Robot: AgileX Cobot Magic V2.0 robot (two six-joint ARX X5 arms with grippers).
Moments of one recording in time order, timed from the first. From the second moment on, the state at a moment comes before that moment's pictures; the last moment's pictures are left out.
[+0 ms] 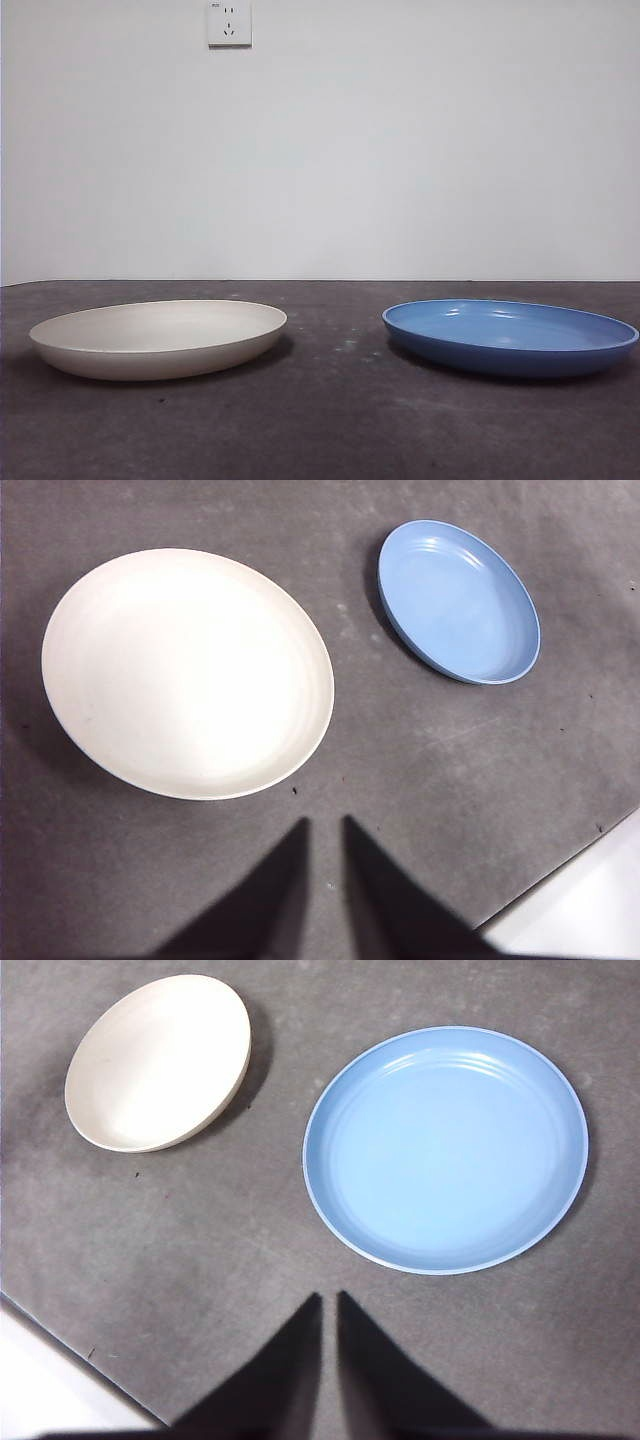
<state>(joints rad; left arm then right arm) -0.15 0.75 0.90 -0.92 0.50 -0.01 0.13 0.78 0.95 -0.99 -0.45 -0.03</state>
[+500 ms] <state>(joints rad) -0.15 0.76 0.90 -0.90 0.50 -0.04 0.13 0.78 0.95 -0.99 -0.45 -0.03</state>
